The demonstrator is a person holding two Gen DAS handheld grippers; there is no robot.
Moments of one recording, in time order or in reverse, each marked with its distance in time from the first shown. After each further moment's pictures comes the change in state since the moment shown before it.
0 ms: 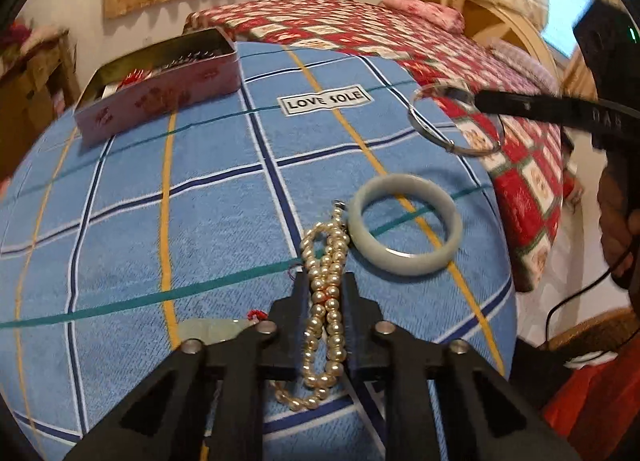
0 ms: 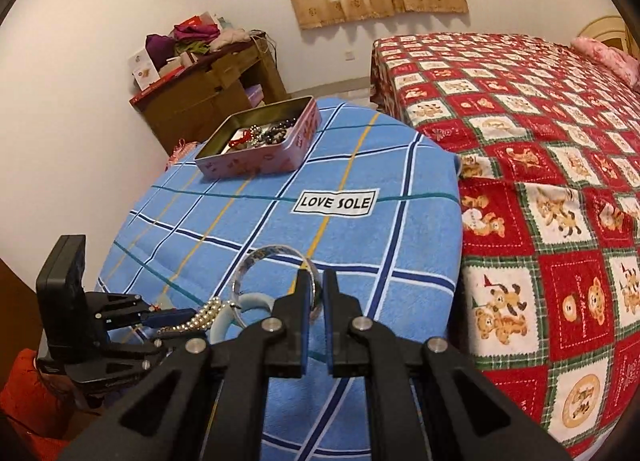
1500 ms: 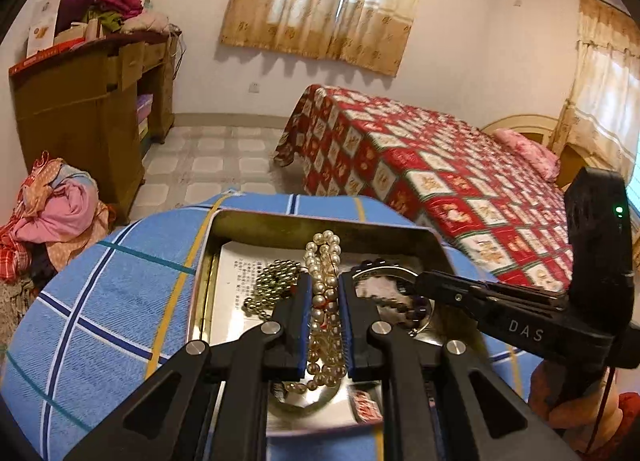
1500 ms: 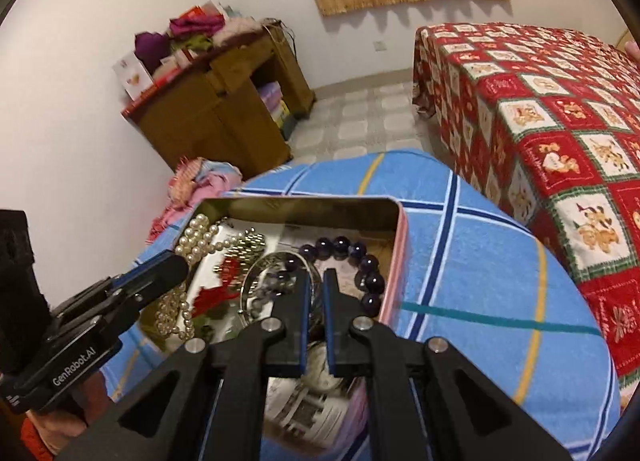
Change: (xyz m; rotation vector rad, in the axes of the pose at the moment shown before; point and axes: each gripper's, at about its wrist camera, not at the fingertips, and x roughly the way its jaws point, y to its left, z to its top) left arm 0.030 0.195 0.174 -0.322 -0.346 0.197; right arm 0.236 0.033 0.183 -0.024 0.047 0.078
